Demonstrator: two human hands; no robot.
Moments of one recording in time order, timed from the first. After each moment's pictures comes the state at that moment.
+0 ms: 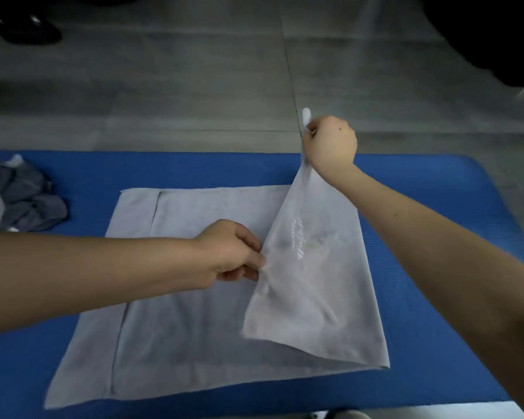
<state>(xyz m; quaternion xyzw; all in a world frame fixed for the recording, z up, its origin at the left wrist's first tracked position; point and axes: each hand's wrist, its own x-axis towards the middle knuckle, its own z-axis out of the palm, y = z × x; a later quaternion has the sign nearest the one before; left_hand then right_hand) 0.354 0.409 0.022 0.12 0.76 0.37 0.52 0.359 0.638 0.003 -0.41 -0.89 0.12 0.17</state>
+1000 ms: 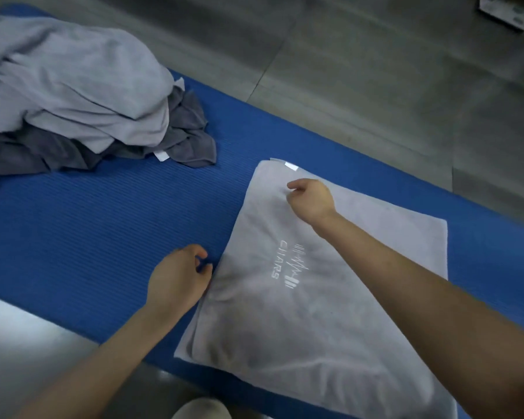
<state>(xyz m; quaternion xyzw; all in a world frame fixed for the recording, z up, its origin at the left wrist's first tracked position) 0.225 0.125 -0.143 0.06 0.94 0.27 0.21 0.184 0.367 -0.113 -0.31 -0.88 0.36 -0.07</state>
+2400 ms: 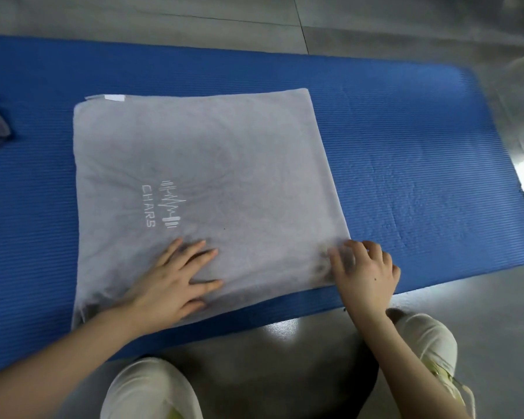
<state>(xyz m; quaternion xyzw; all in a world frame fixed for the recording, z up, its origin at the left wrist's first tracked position) 0.302 0.197 -0.206 0.76 0.64 0.01 0.09 0.565 0.404 -0.159 -0.60 -0.80 0.01 0.05</state>
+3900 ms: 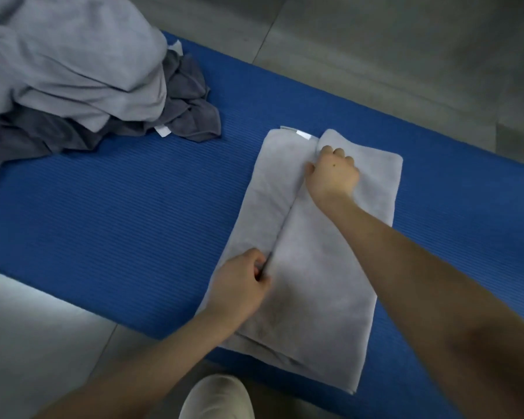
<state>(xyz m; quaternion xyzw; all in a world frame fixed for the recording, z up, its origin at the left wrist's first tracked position) 0.271 0.175 -0.155 0.14 0.90 0.32 0.26 0.175 0.383 -0.155 -0.31 -0.95 0.06 -0.05</state>
